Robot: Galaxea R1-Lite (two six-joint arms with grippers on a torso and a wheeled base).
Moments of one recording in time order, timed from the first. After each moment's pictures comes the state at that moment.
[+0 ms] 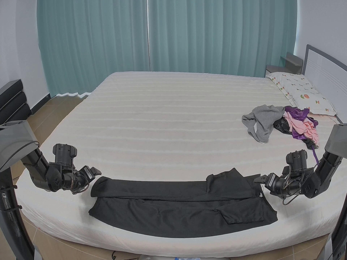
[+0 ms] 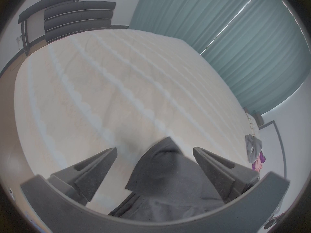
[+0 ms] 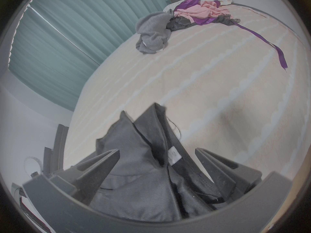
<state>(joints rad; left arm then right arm) 0.02 2.16 -0.73 -0.59 -0.07 -0.68 0.08 2.13 -0.54 -0.75 0.13 0.66</state>
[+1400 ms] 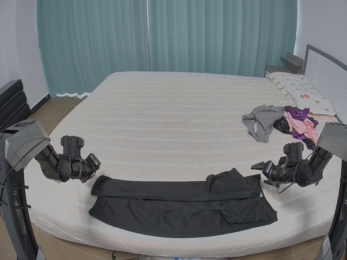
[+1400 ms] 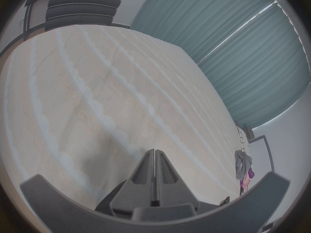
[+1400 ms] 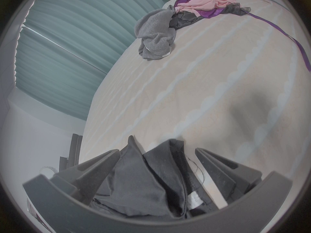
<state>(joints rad) 0.02 2.30 -0.97 -0.60 -0.11 -0.80 0.01 2.29 -0.78 -0.74 0.28 0.71</state>
